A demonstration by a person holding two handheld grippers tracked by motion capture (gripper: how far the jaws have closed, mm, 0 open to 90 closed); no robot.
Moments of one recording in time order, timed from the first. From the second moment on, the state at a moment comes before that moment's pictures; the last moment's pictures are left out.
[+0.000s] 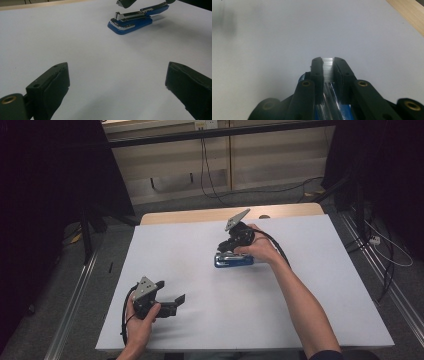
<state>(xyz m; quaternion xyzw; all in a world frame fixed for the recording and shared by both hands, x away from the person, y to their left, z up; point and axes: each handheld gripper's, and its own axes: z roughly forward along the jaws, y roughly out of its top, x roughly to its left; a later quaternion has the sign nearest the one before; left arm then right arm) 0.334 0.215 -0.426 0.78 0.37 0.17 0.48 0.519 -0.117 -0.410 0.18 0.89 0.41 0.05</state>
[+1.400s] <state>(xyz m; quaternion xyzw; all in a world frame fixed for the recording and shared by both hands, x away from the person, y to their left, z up) 0.334 0.215 -0.427 0.78 0.38 0.17 0.48 0.520 -0.118 -0.420 0.12 0.91 0.39 0.04</state>
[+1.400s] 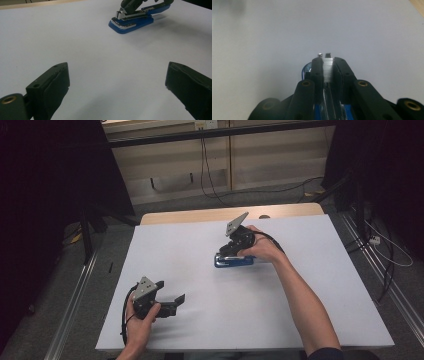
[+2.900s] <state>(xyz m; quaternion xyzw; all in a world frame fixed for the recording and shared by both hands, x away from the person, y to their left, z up) 0.335 0.215 -0.427 0.78 0.38 0.16 0.47 0.520 -0.114 -0.423 0.12 0.91 0.39 0.04</state>
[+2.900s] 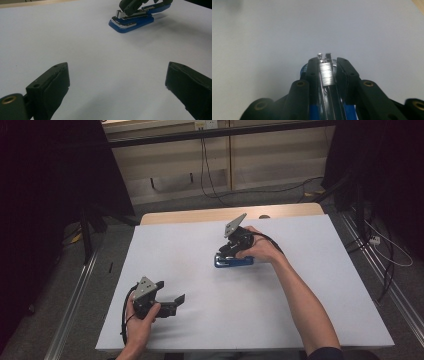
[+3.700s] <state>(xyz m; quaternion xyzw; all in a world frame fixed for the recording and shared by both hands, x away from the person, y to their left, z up) 0.335 0.215 -0.427 0.78 0.38 0.17 0.47 0.519 -0.121 -0.421 0.22 0.88 0.42 0.07</state>
